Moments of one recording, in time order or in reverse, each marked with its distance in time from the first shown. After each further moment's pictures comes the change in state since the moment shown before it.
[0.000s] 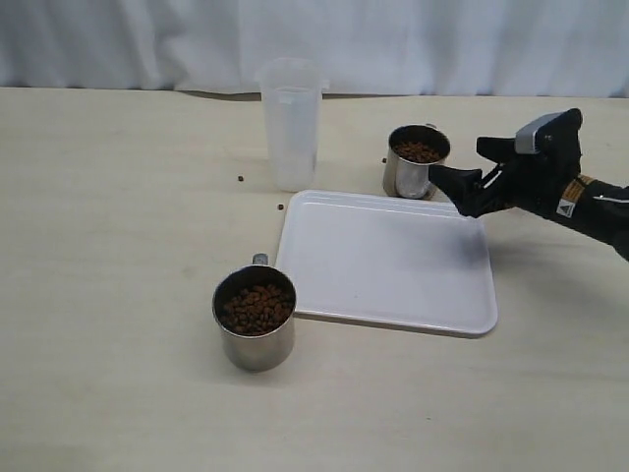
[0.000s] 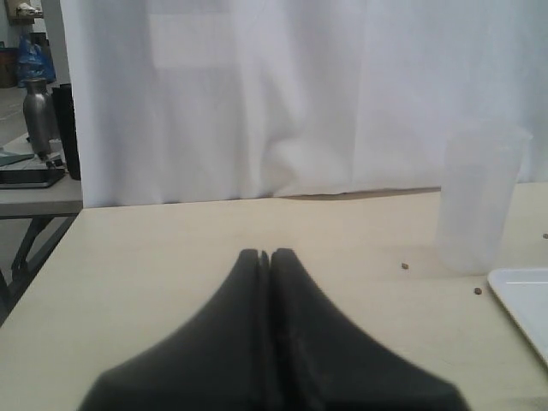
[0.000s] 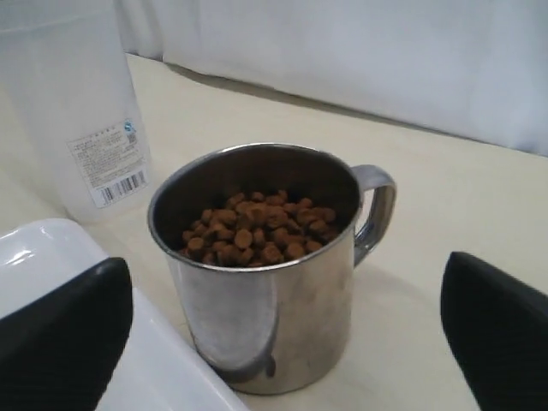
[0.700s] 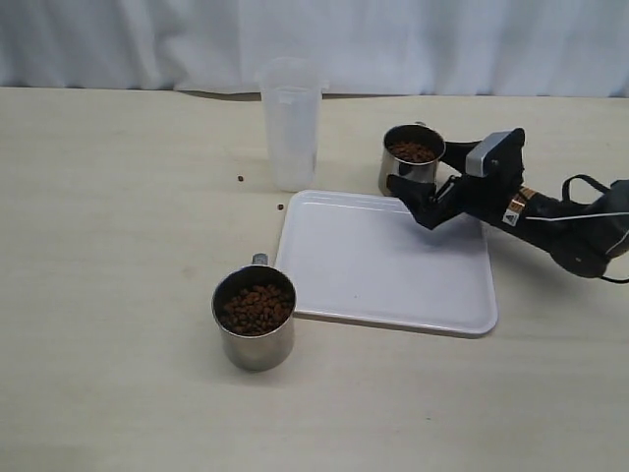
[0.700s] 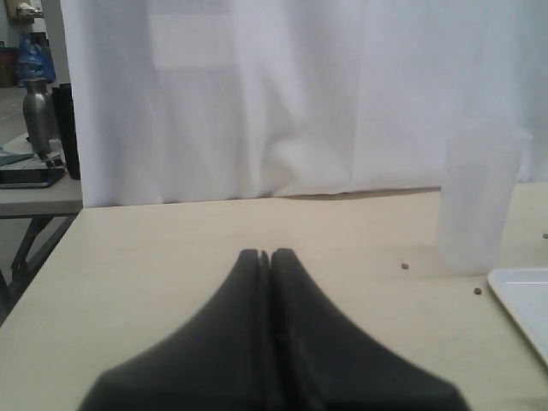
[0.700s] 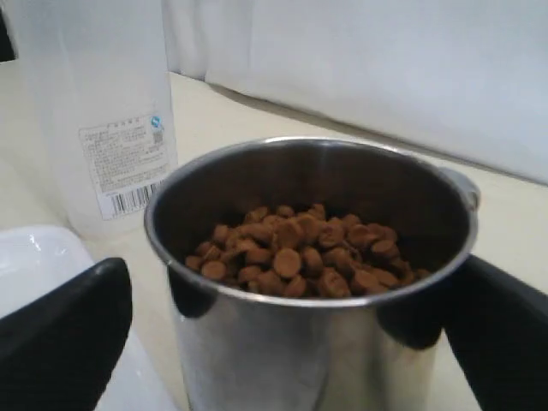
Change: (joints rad) left arm 0.000 0.000 0.000 0.000 0.000 0.000; right arm 0.104 0.241 -0.190 0.067 -0.139 -0.133
